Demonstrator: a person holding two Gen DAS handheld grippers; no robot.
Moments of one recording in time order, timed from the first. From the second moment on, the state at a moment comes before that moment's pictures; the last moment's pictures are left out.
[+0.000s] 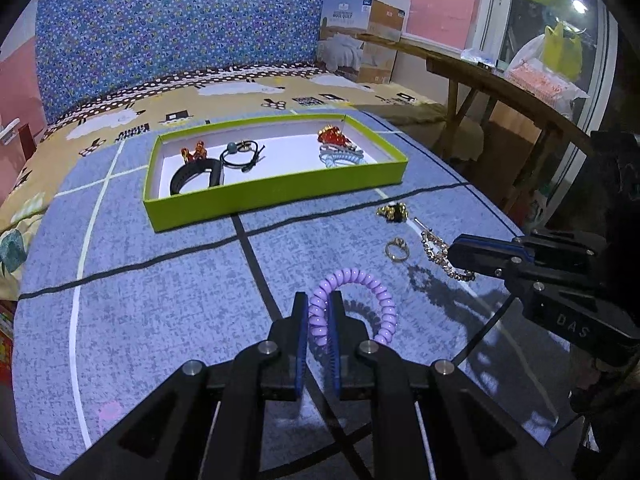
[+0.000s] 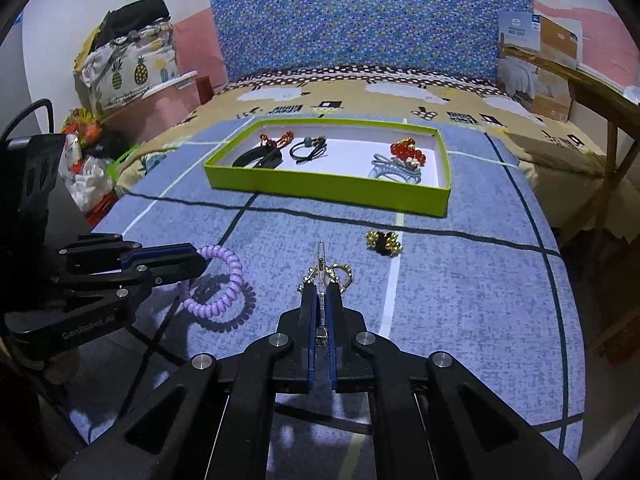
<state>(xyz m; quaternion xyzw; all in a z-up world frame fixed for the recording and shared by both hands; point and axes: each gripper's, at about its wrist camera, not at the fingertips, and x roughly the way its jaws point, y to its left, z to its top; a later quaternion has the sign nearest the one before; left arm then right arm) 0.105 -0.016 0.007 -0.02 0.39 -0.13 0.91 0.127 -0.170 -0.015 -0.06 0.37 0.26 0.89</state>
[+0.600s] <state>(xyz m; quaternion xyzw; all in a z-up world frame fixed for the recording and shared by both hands) 0.161 0.005 0.040 -0.02 0.35 -0.11 0.93 0.179 -0.169 0.017 -0.04 0.34 0.26 0.91</state>
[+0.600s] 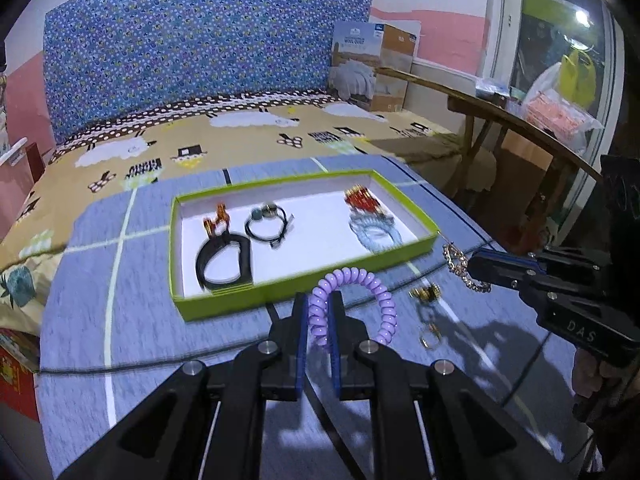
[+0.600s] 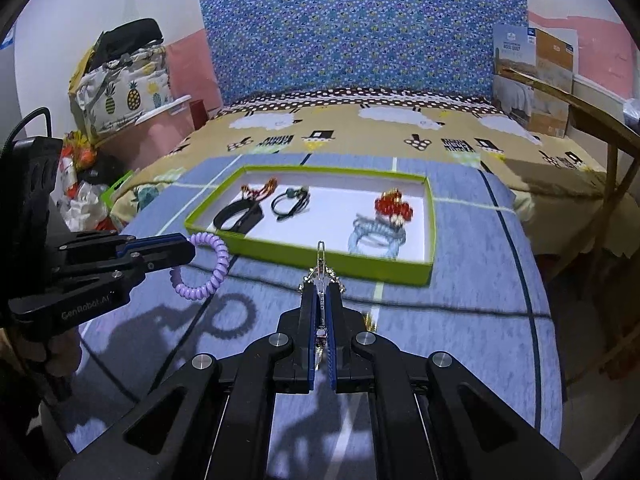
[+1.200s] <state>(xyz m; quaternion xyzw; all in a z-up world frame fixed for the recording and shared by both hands) 0.250 0.018 0.024 -0.01 0.37 -0.09 0.92 0.273 -0.130 -0.002 -0.06 0.37 0.25 0.89</state>
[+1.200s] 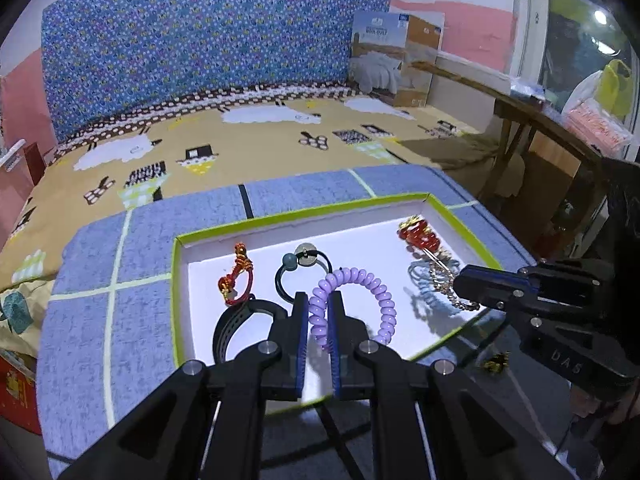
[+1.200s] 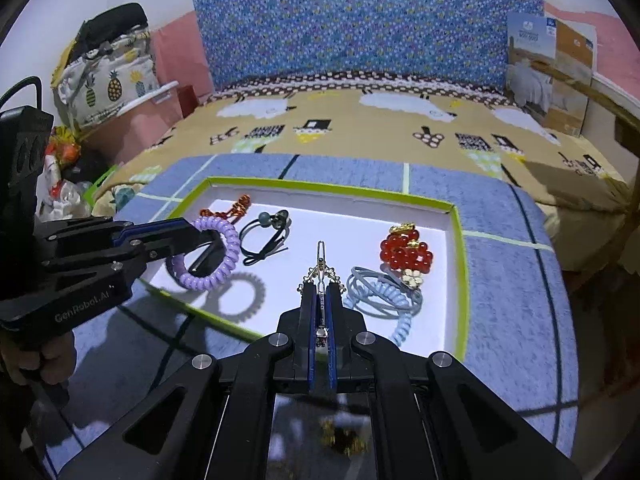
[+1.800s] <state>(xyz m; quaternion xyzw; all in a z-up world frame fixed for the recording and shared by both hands) 0.269 0.012 -0.008 -0.01 0.42 -0.09 0.90 0.295 -0.118 -0.032 -0.06 0.42 0.26 0.87</state>
